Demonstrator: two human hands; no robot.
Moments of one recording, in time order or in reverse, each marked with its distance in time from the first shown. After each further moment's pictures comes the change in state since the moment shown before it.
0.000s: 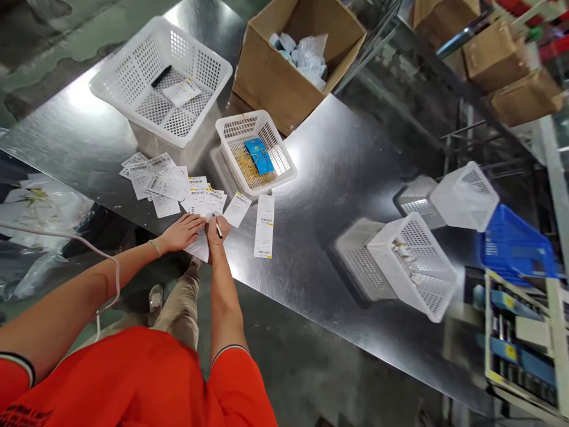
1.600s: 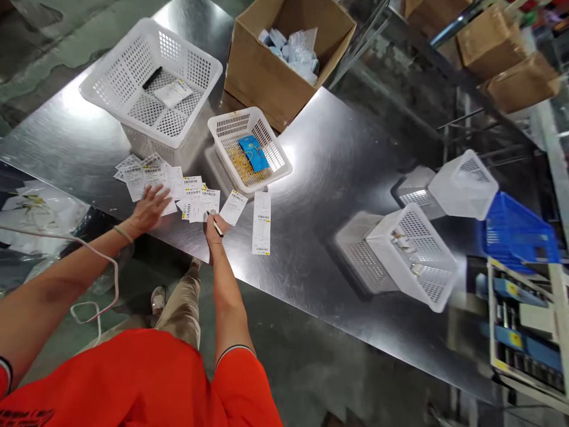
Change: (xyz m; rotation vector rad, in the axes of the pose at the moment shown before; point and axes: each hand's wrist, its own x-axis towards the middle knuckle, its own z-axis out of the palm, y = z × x) left_hand -0.016 -0.082 -0.053 0.094 0.178 -0.204; right_hand 0.002 -0.001 -0.002 0.222 0.000 0.118
